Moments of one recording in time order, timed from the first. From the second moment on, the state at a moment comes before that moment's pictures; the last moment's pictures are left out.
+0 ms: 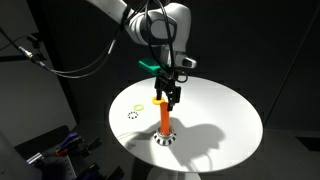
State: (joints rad) arm -0.16 0.20 -0.18 -2.04 -0.04 2.03 0.01
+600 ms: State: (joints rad) arm -0.13 0.13 -0.14 -2.05 -0.04 1.99 0.01
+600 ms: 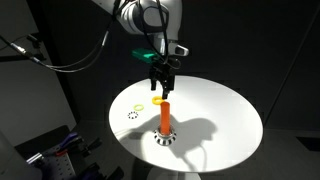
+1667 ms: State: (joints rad) arm -0.06 -0.14 -0.06 -2.26 -0.04 1.99 0.01
